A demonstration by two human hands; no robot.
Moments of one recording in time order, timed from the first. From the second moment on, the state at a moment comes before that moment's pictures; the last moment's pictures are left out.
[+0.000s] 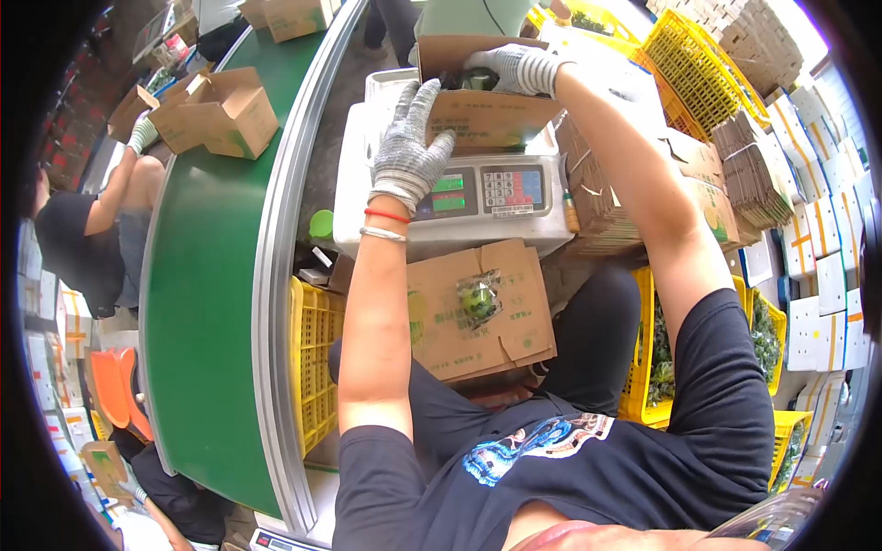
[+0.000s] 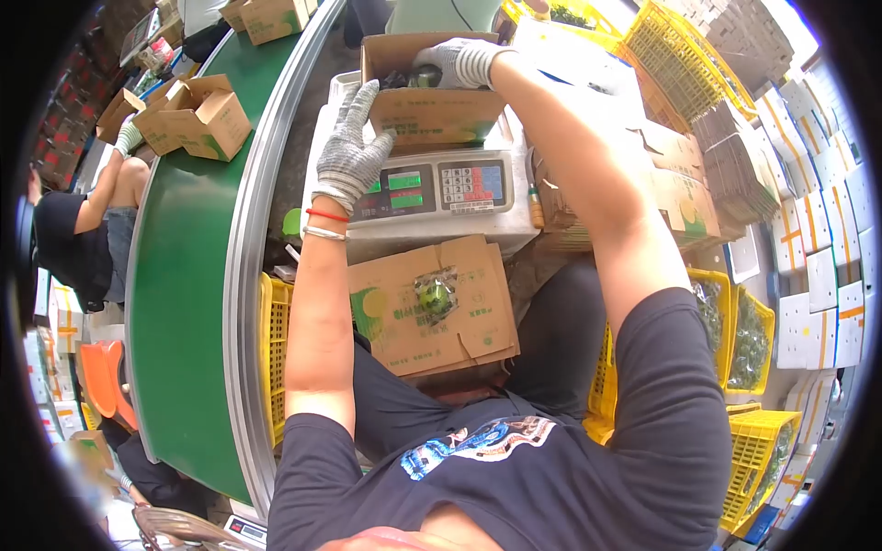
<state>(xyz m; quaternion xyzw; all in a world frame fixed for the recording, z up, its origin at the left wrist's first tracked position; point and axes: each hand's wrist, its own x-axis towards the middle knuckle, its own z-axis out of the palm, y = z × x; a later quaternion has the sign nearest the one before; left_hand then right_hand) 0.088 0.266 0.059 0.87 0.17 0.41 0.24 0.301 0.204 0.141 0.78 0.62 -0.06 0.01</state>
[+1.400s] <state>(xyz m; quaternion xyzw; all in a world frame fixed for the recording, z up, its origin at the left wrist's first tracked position) 0.151 0.323 0.034 0.52 0.22 0.47 0.68 0.380 0.144 0.004 0.72 0.56 -0.18 -0.37</state>
